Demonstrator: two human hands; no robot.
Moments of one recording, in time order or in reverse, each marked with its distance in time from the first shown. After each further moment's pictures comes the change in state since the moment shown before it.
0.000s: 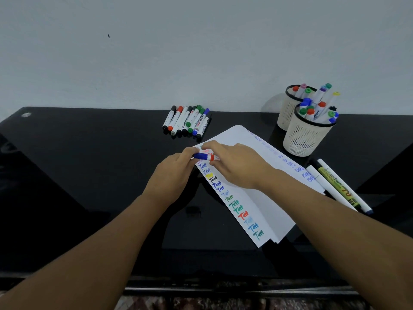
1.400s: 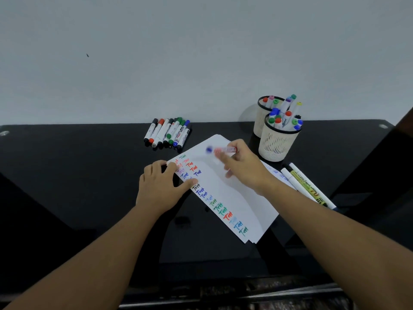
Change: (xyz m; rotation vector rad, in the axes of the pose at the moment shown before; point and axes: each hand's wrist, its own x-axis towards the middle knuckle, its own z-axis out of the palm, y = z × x) left_hand 0.006 0.015 0.023 0.187 -0.139 -0.280; right_hand -0.041 0.038 -0.018 0.848 0.240 0.537
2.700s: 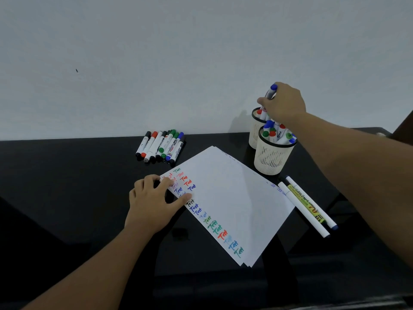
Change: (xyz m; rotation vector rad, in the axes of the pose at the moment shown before) left_hand 0.004 0.004 -0.002 0.011 0.012 -0.017; right_hand 0.127 -0.047 -0.148 -0.516 0.532 -0.055
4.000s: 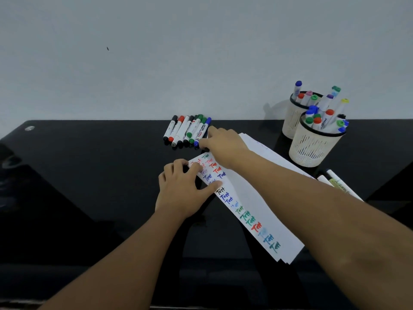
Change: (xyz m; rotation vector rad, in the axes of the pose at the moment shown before) left_hand 0.002 -0.001 0.002 -0.022 0.010 0.016; right_hand -0.121 -0.096 0.173 -0.608 -0.441 -0.798
